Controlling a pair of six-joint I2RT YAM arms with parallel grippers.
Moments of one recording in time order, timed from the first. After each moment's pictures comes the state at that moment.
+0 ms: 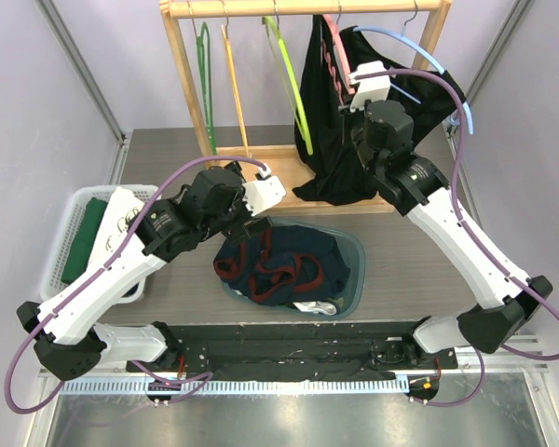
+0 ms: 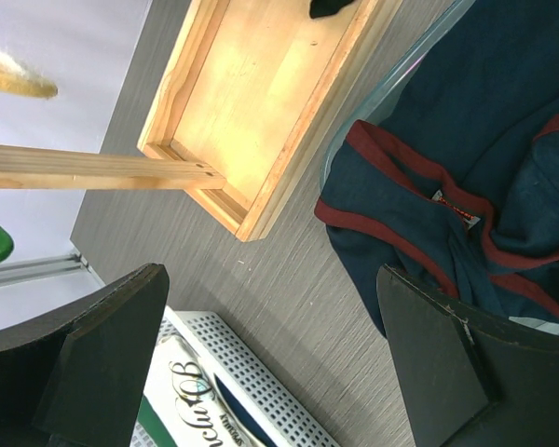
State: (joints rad) left arm -0.86 1.22 1.47 -0.91 -0.30 0.47; right arm 0.60 1.41 1.64 -0.31 0.47 -0.07
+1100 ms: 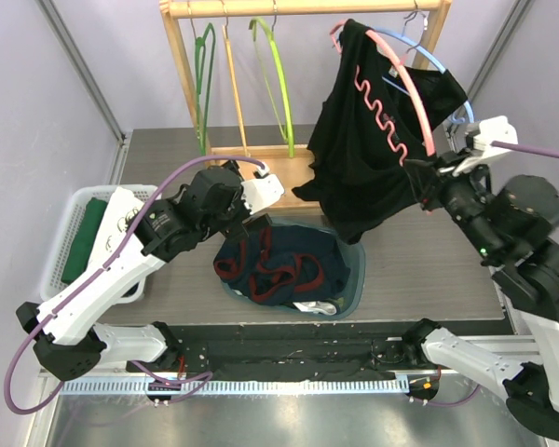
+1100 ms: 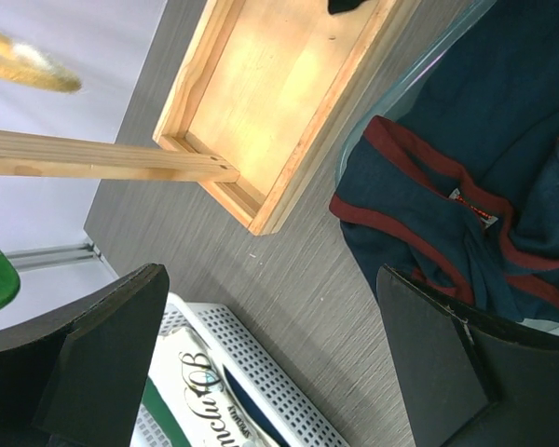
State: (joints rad) left arm -0.86 1.22 1.48 -0.91 -0.33 0.48; right arm 0.60 0.89 1.58 -0.71 0.26 0.06
